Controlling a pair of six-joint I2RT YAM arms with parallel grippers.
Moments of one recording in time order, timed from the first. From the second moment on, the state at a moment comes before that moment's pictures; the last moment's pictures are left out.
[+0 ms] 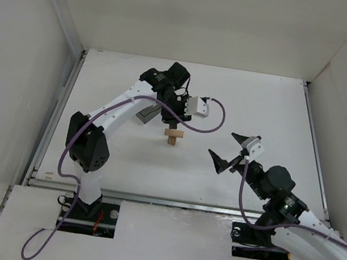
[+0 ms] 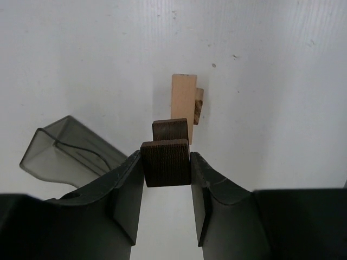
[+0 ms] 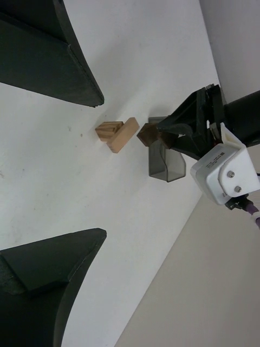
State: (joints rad) left arm -0.63 1.80 1.78 -1.11 0.31 0.89; right arm 0.88 0.53 0.46 0.17 0.15 -0.18
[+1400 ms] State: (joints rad) left arm -0.61 1.84 1.66 -1.02 0.38 0.97; right arm 0.88 0.54 0.44 0.13 0.17 -0.18
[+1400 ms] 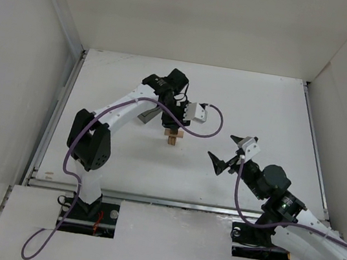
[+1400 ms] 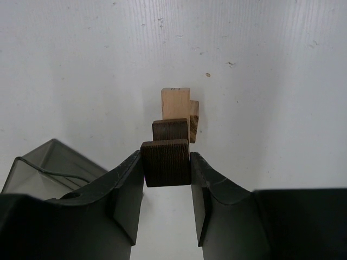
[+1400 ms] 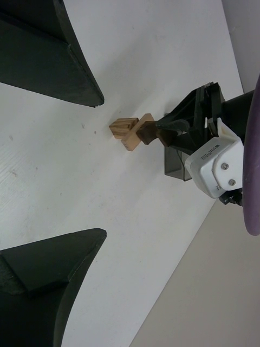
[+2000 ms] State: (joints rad) left arm -0.61 1.84 1.66 -1.02 0.40 0.97; right arm 0.88 0.54 0.44 0.13 0.18 -0.18
